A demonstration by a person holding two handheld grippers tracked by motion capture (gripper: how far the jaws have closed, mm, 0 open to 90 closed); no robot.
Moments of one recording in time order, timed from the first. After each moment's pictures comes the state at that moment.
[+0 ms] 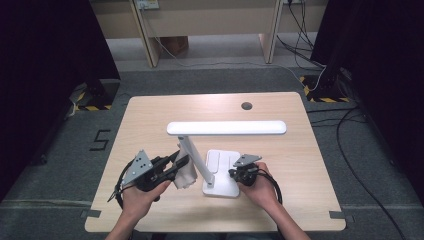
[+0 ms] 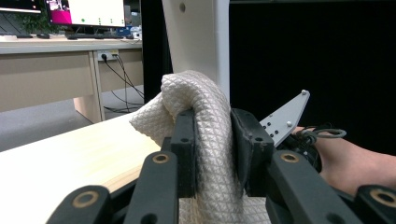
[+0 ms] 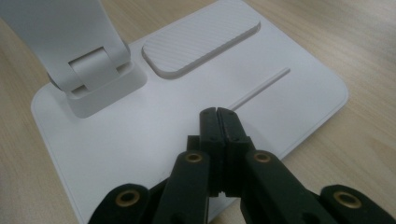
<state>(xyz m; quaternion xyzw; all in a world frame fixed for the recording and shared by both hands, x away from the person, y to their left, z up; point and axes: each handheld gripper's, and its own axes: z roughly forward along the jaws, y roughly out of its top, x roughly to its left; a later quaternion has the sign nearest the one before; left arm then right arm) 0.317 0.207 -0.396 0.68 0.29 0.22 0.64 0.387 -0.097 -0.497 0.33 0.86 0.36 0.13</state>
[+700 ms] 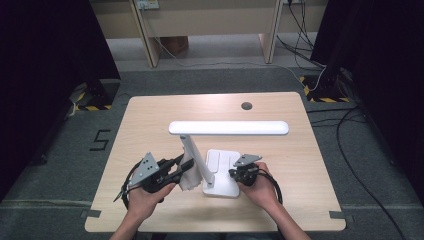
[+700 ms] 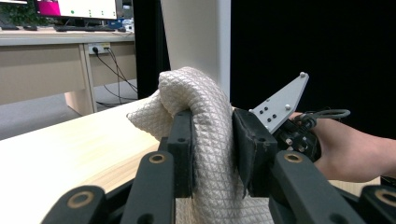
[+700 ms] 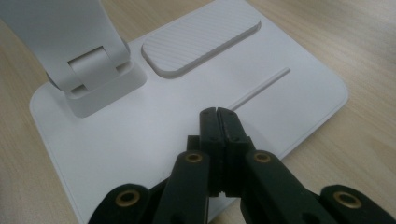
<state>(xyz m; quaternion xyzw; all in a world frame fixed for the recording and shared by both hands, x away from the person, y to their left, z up) 0.321 0.200 -0.412 0.69 0.28 0.20 0.64 0.387 -0.097 -0.497 0.33 0.86 0.36 0.13</state>
